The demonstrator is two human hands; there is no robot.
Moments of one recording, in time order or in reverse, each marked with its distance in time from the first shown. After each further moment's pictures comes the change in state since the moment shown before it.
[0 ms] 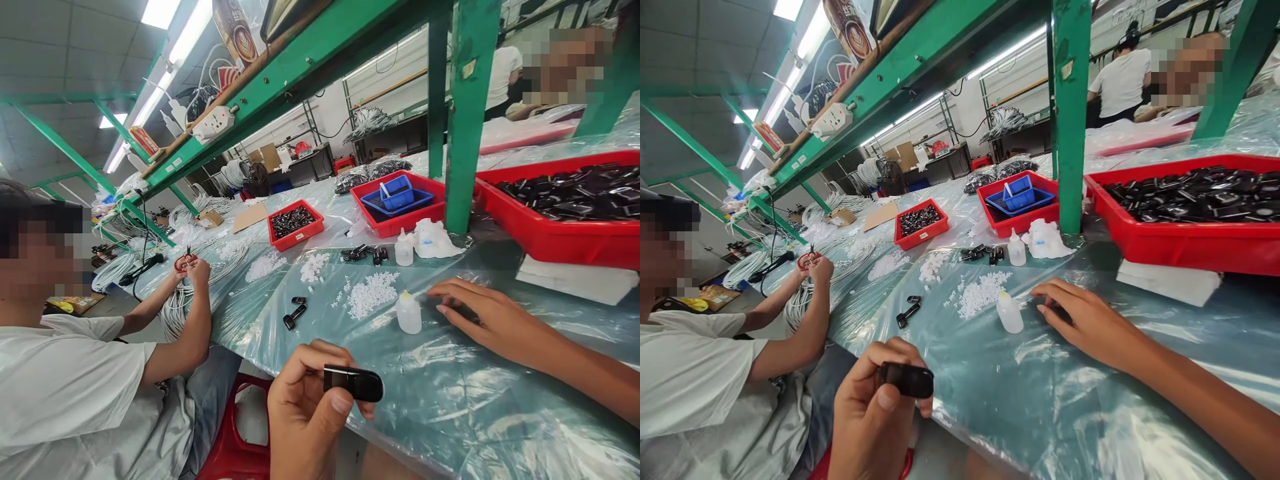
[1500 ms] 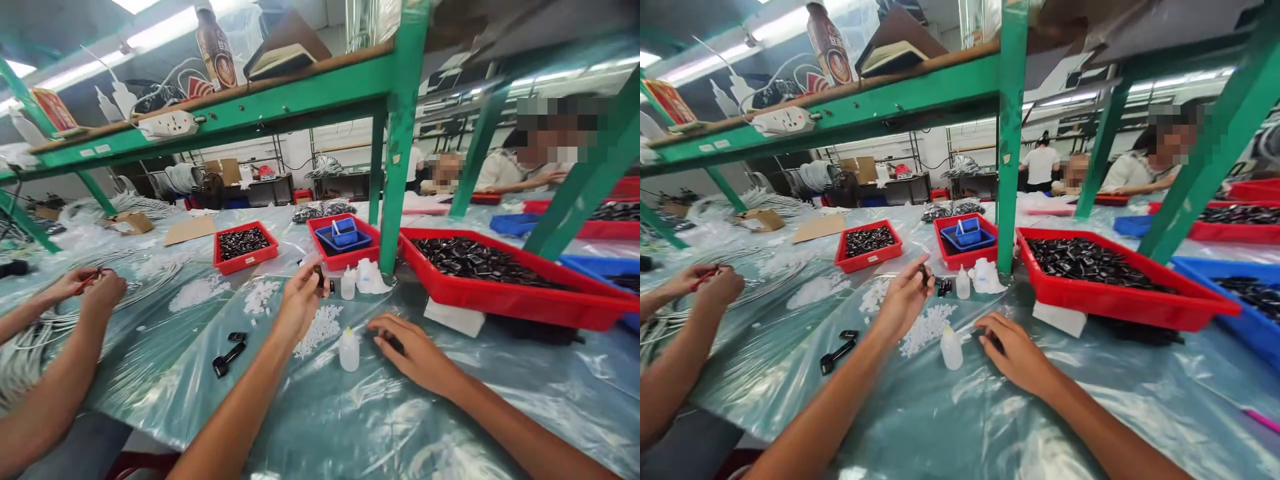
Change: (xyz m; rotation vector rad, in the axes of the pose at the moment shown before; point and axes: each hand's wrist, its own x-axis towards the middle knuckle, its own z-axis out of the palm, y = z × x) left_hand 0.168 -0.084 0.045 -0.307 -0.246 -0.075; right_hand -0.002 -0.010 -0.005 0.053 0.062 0.030
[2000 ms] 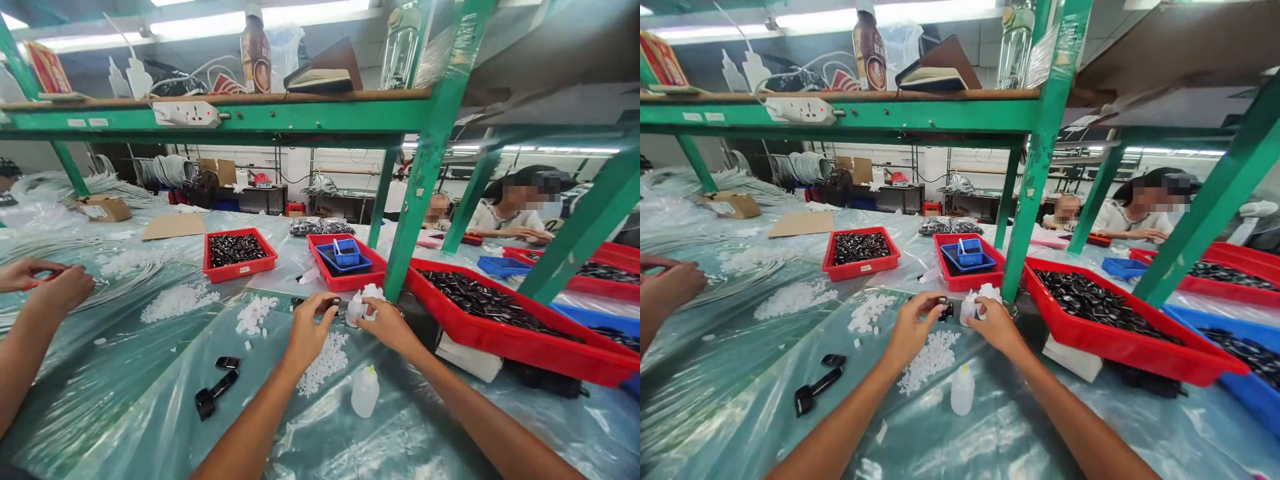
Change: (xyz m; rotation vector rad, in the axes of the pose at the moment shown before) left_hand 0.021 -0.033 -0.039 0.523 0.019 0.204; right_hand 0.109 0.037 0.018 -0.124 0.205 0.292
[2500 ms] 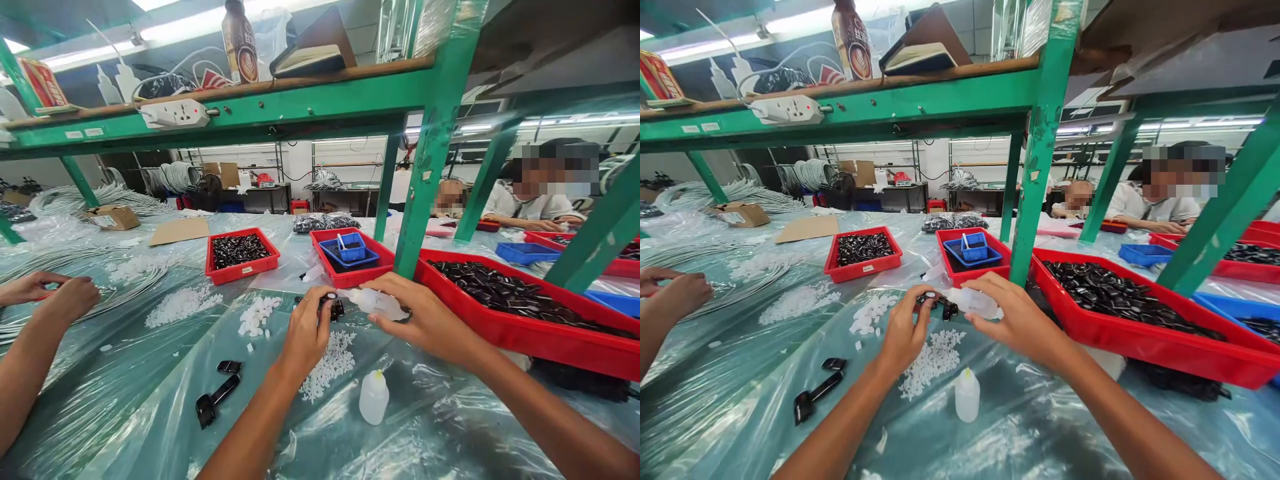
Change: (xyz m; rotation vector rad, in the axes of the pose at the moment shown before) left_hand -0.006 0.011 -0.012 0.531 -0.018 0.439; right_hand -0.016 -0.073 -0.078 -0.026 -0.163 -0.474
